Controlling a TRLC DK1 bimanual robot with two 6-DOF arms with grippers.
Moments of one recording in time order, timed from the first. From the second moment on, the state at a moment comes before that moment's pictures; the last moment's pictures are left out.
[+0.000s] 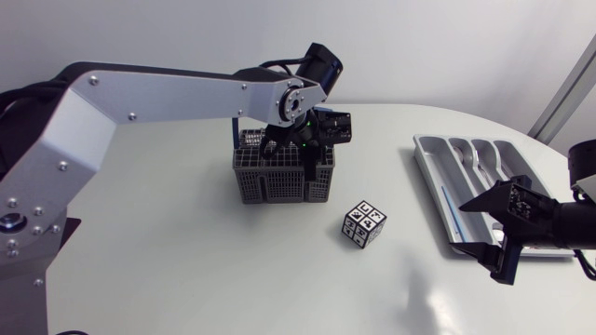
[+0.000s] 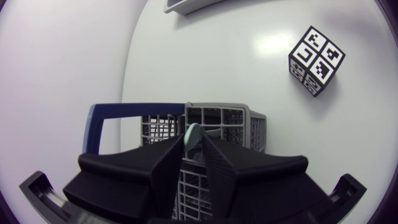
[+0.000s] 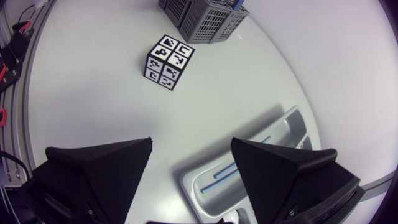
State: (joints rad) left arm -0.69 2.17 1.79 -0.49 -0.14 1.02; right arm -0.30 1.17 0.62 -0.53 -0.52 -1.32
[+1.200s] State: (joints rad) left arm -0.69 2.11 1.89 -0.61 -0.10 1.00; right arm -0.13 1.05 0.56 -0.53 -0.52 -1.16
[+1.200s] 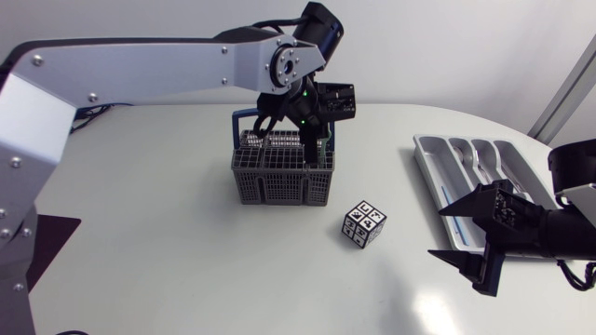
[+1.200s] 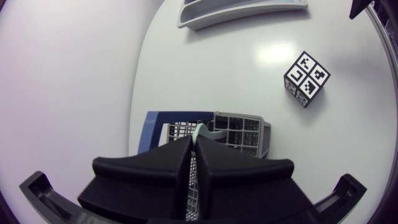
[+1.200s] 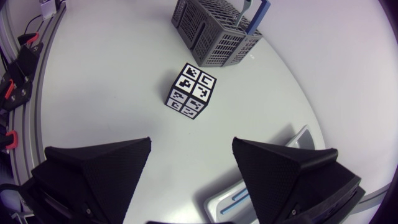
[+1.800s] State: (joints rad) left arm -0.69 1.91 1.85 -0.67 -0.10 0.81; right arm -0.03 0.95 0.56 -0.52 -0.51 -0.96
